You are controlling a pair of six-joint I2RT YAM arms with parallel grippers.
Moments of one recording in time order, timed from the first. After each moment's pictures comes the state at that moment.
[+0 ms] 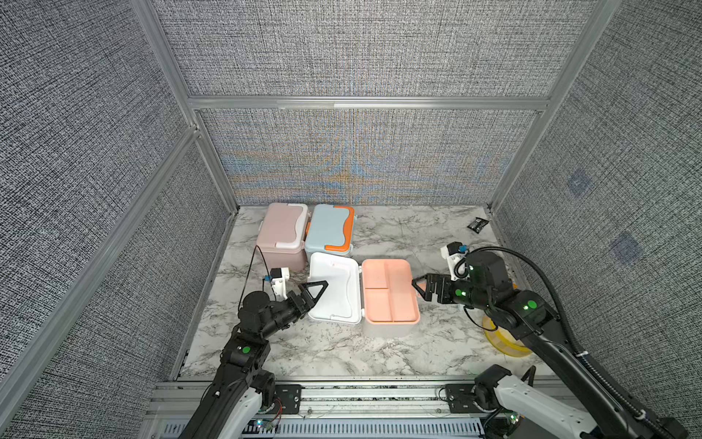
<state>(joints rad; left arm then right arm) -0.31 0.55 0.33 0.02 0.59 -1.10 0.50 0.89 0.95 -0.74 -0.20 0.50</state>
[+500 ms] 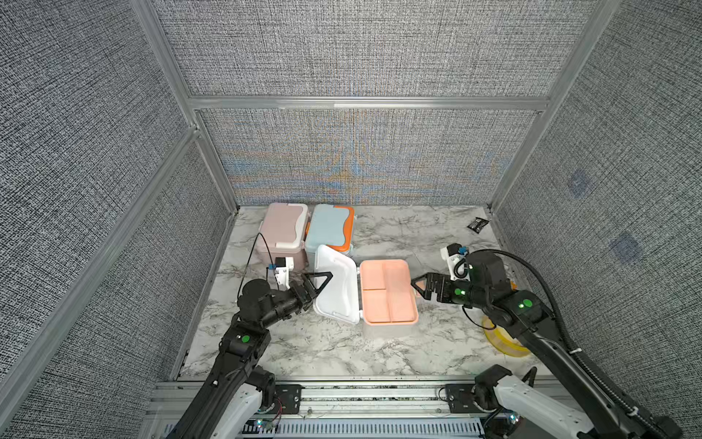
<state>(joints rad) -0.34 0.67 0.47 0.01 0.65 -1.15 0.44 0.89 0.91 -0.69 -0.28 0.55</state>
